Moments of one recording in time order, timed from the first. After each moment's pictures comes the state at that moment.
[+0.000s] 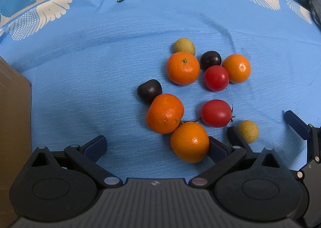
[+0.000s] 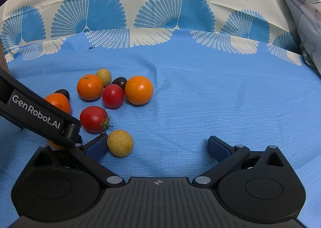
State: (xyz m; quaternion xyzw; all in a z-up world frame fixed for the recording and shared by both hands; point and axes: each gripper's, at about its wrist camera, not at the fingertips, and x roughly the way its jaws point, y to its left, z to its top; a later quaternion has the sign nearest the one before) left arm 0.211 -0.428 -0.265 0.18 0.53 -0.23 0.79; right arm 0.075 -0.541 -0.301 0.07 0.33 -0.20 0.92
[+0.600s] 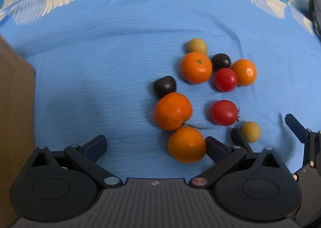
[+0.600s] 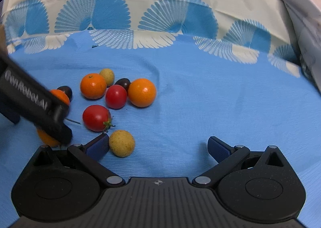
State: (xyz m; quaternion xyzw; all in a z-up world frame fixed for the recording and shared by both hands) left arm 0.227 -0.406 -0.262 0.14 0.57 -0.23 0.78; right arm 0.077 -0.528 -0.296 0.02 0.33 -0.20 0.92
